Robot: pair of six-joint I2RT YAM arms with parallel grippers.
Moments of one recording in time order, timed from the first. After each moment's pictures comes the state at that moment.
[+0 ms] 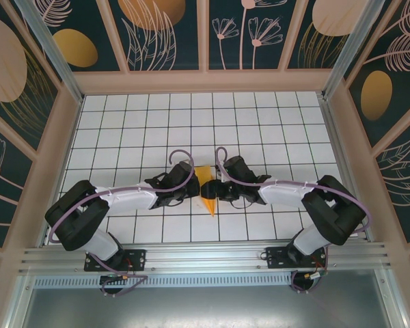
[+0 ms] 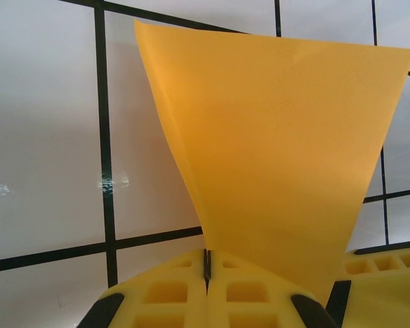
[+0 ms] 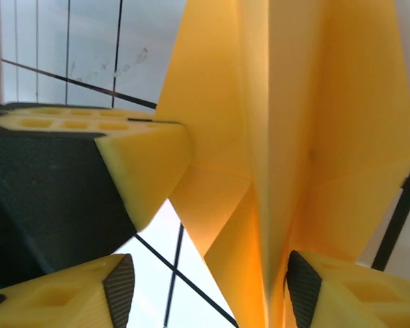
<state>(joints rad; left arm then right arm) -0.84 1.54 0.69 -0.01 -0.02 -0.93 0.78 1.52 0.65 0.04 -0.43 0.76</state>
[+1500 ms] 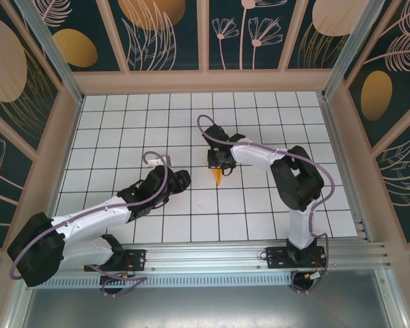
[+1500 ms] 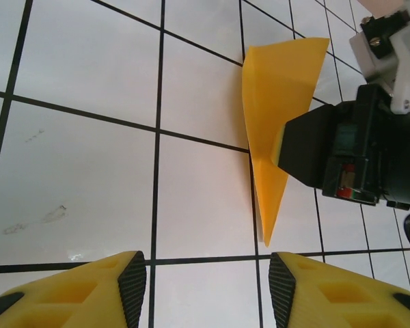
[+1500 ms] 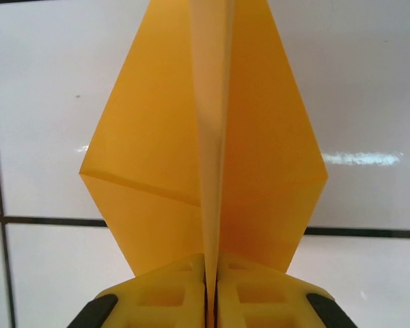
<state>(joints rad) -0.81 1.16 0.53 -0.02 -0.20 -0.97 0.71 1.96 1.36 -0.61 0.11 0.64</state>
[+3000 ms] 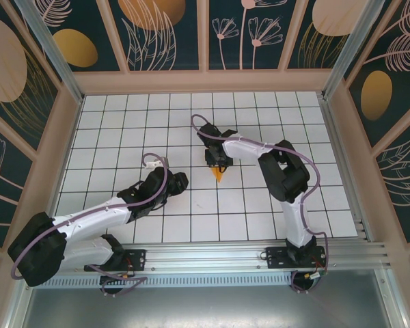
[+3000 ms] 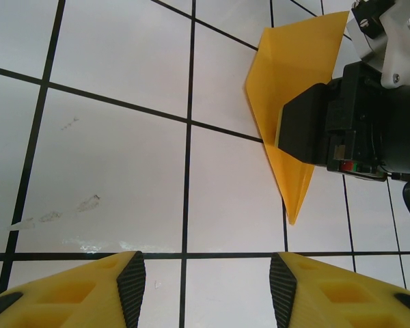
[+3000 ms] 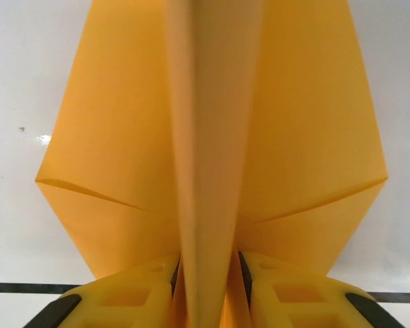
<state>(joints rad) -0.80 1.17 0.51 -0.04 -0.21 -0.97 0.70 2.10 1.49 -0.69 0.16 0.60</state>
